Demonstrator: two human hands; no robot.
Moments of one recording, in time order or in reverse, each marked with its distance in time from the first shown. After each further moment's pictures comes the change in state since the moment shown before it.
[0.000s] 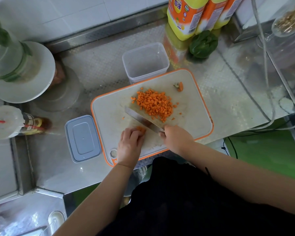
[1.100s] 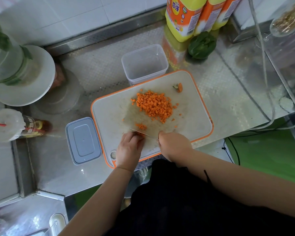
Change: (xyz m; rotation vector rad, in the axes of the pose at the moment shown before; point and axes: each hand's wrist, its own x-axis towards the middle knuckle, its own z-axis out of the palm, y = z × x) left_hand -0.003 -0.004 0.000 0.050 -0.012 0.044; right_hand -0.011 -0.010 0.013 -0.177 0.042 -0.084
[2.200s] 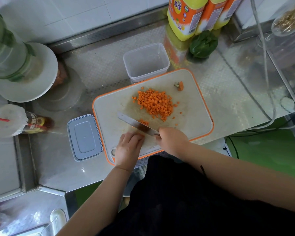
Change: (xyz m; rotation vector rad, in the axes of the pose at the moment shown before) left_hand -0.010 -0.004 -0.005 0.037 0.067 0.078; right_hand 0.008 -0.002 -0.008 0.169 -0.077 0.029
